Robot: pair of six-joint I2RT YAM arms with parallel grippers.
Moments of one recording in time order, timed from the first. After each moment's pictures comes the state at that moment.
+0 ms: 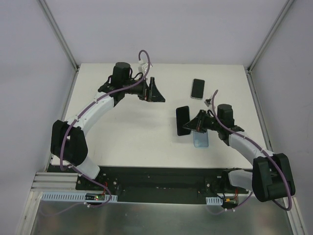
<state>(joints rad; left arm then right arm) -0.41 1.59 1.33 -0.18 0.87 -0.44 0.22 1.21 0.55 0.08 -0.78 0.68</state>
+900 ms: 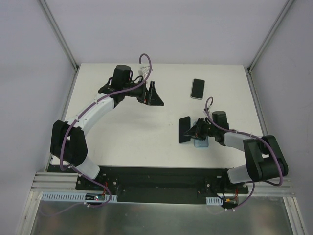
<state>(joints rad) -0.41 1.58 1.29 -0.23 0.85 -0.35 0.22 1.42 0.44 0.19 -0.67 0.69</state>
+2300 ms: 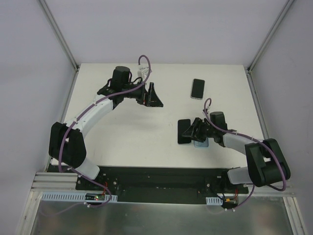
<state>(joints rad) -0.41 1.55 1.26 -0.23 0.84 -0.34 0.27 1.38 0.45 0.10 -0.56 0.67</state>
